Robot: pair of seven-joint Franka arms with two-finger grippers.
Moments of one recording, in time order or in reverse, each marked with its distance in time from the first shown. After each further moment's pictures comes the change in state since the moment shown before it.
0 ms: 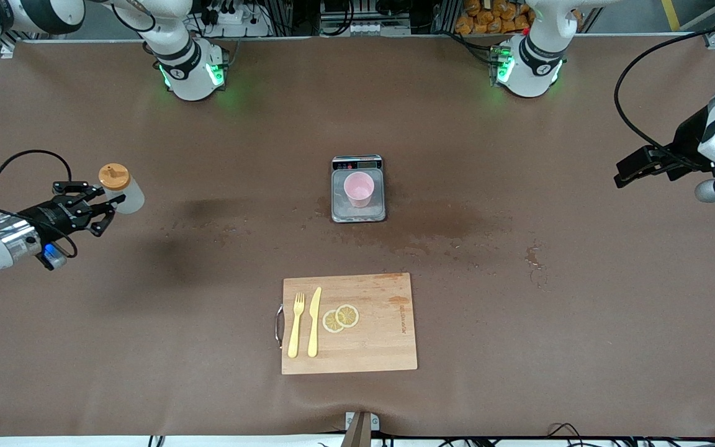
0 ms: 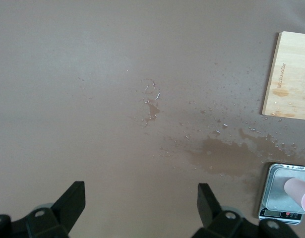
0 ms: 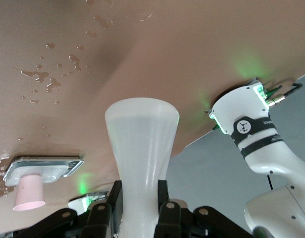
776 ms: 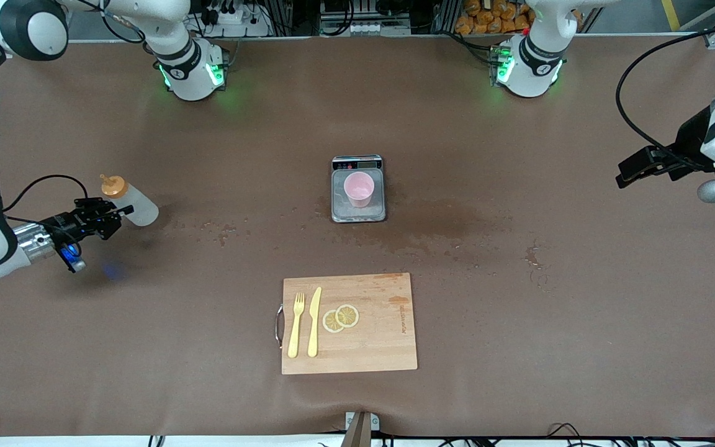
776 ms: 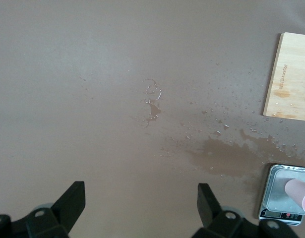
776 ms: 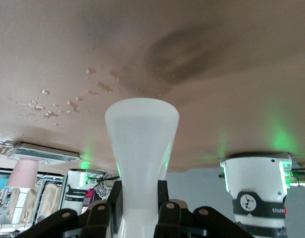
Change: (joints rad) left arm 0.002 0.000 0.006 -0.001 0.000 0.000 0.000; right arm -0.173 0.157 -0.002 -0.136 0.020 0.199 -0.480
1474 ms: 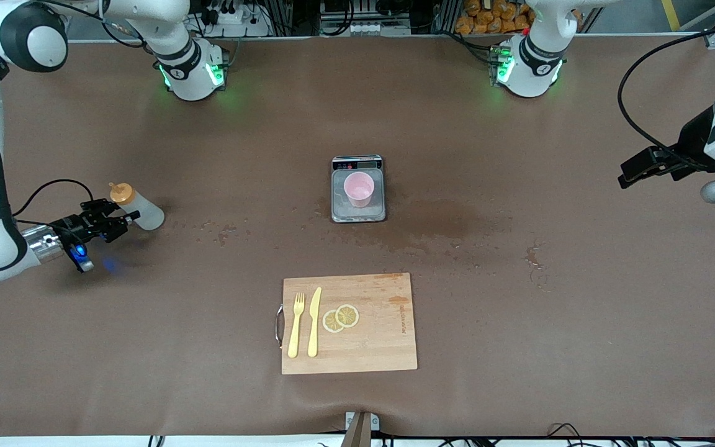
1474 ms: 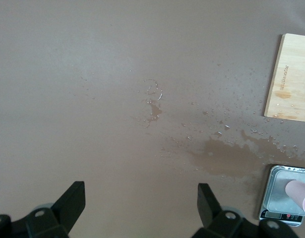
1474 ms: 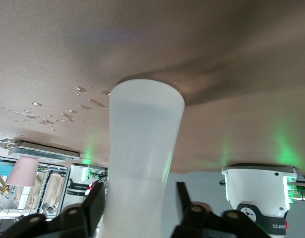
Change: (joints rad) left arm 0.000 0.000 0.004 0.000 0.000 0.000 0.000; right arm -0.017 0.048 0.002 0.003 0.013 0.012 -0.049
